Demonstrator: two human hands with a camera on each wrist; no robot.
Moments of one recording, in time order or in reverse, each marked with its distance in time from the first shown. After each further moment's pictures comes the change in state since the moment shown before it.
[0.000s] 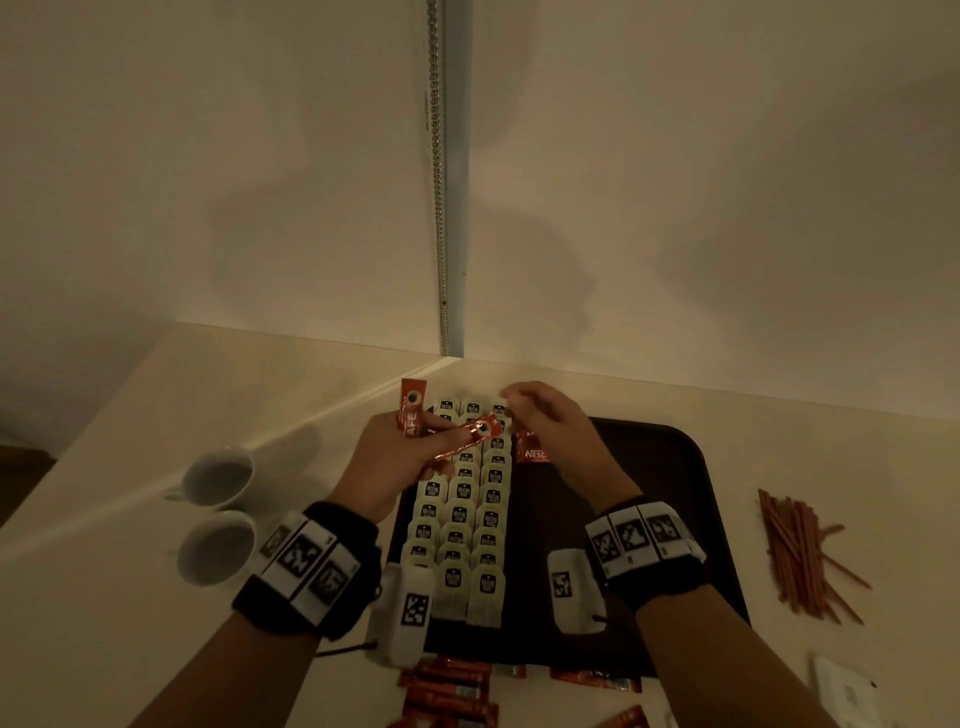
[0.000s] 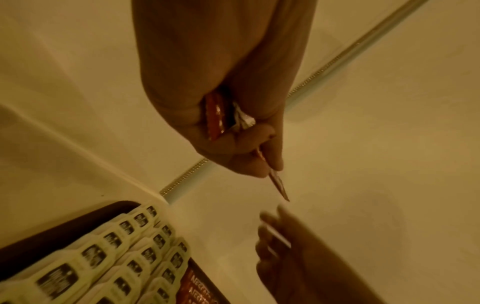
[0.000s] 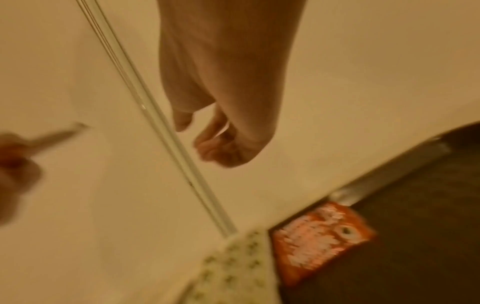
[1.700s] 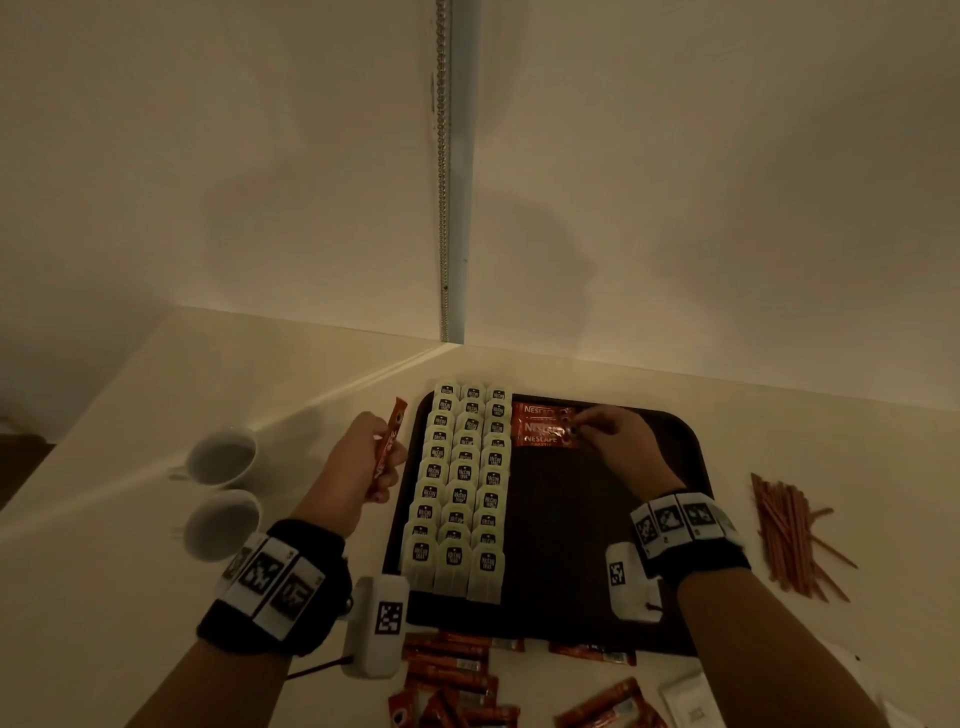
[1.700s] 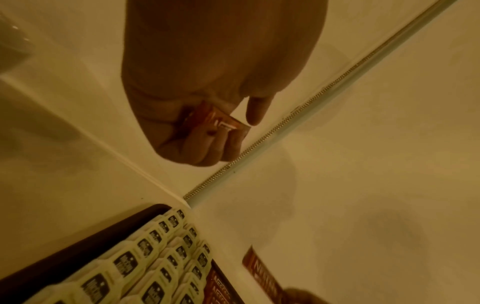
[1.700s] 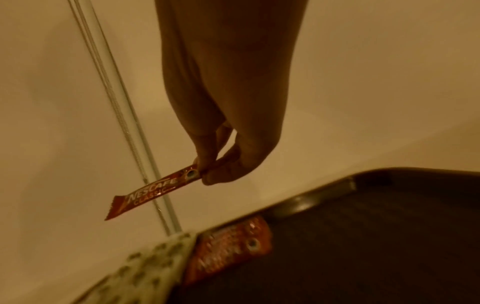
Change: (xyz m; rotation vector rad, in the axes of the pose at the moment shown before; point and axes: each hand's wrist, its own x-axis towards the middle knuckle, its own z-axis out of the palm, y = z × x) left_hand -0.010 -0.028 -0.031 -0.091 0.072 -0.188; right_hand -0.002 0.064 -0.063 -0.325 0.219 0.207
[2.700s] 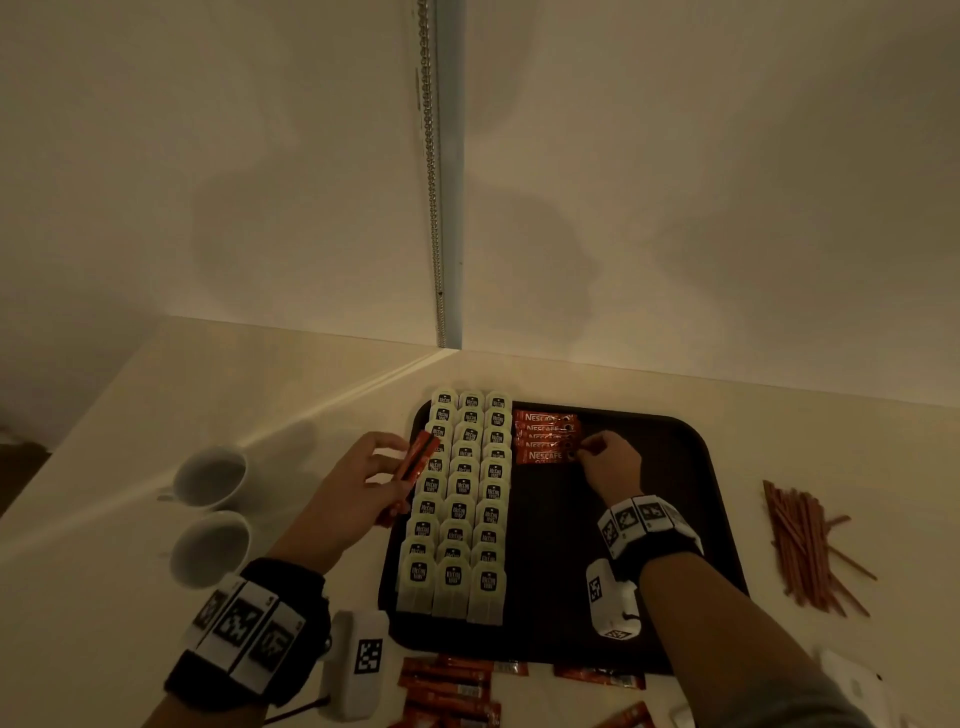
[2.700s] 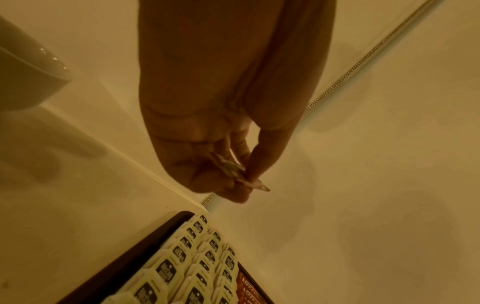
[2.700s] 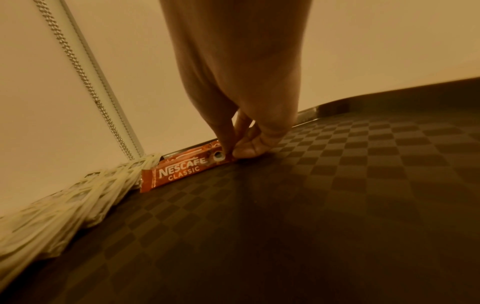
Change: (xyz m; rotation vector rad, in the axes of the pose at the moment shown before) left_hand 0.001 -0.012 -0.010 0.278 -0.123 0.129; right_hand 0.035 0.039 0.036 -0.212 0.165 0.270
